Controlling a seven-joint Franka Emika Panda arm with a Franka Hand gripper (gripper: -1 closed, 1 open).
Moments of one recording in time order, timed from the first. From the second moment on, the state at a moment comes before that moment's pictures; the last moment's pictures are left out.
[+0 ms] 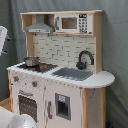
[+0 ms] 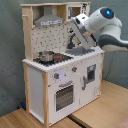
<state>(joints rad) -0.64 -0.86 1.23 -1.70 0.04 2.06 -0.14</state>
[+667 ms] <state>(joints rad) -0.70 -0.73 1.28 -1.57 0.06 1.94 -0.14</state>
